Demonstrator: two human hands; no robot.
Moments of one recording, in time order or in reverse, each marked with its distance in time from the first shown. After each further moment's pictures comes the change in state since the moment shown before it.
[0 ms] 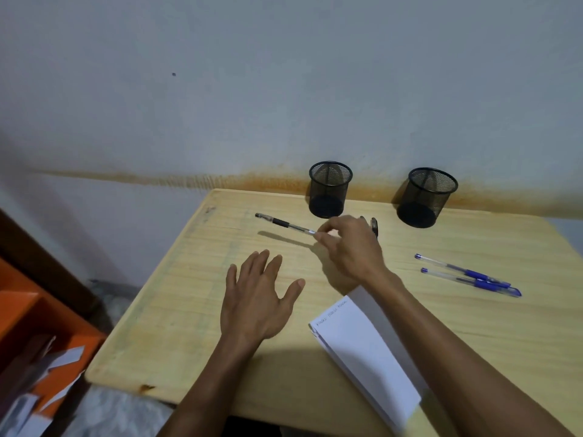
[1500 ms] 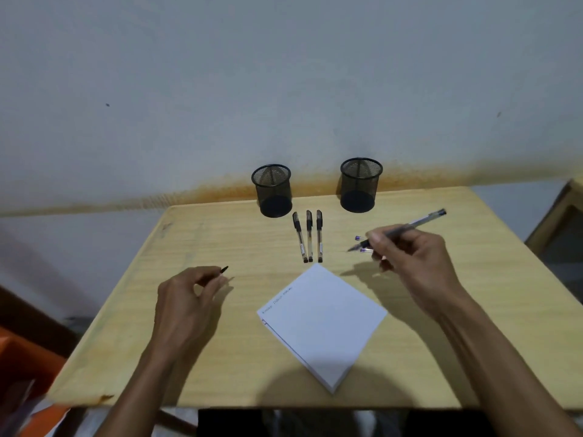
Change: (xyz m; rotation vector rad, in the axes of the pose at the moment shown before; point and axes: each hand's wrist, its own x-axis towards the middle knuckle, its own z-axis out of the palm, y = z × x) left_hand -0.031 0.012 -0.055 -0.480 0.242 -0.029; right_hand -0.118 0.080 -0.129 0.908 0.211 0.259
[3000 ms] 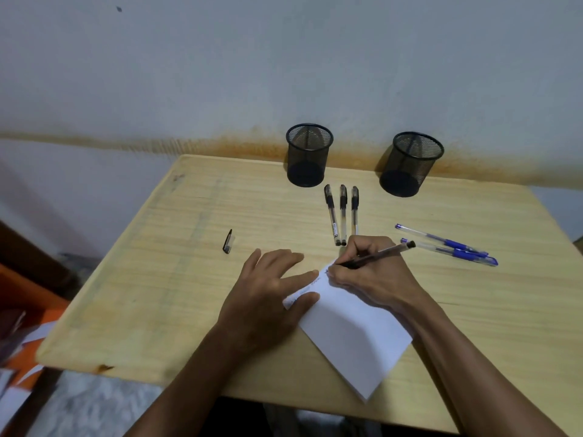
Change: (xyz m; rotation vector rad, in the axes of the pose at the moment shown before) left_hand -0.016 -0.017 0.074 0.225 -0.314 0.474; right_hand 0.026 0.064 0.089 -0.260 -0.341 0.121
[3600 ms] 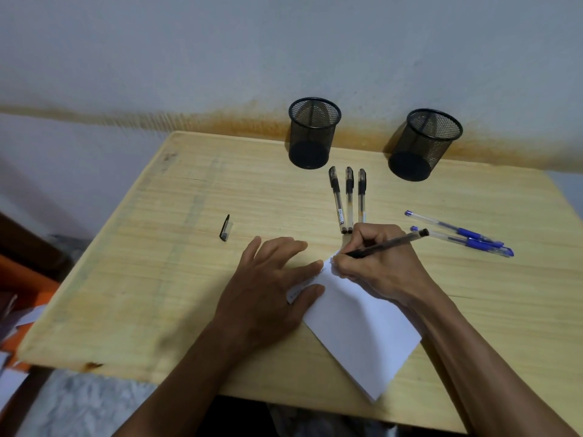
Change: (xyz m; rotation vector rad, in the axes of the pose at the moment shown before) left_hand 0.002 -0.002 -0.001 -0.030 -0.036 -0.024; right_hand 0.006 0.001 0.004 -0.007 -0.015 -0.016
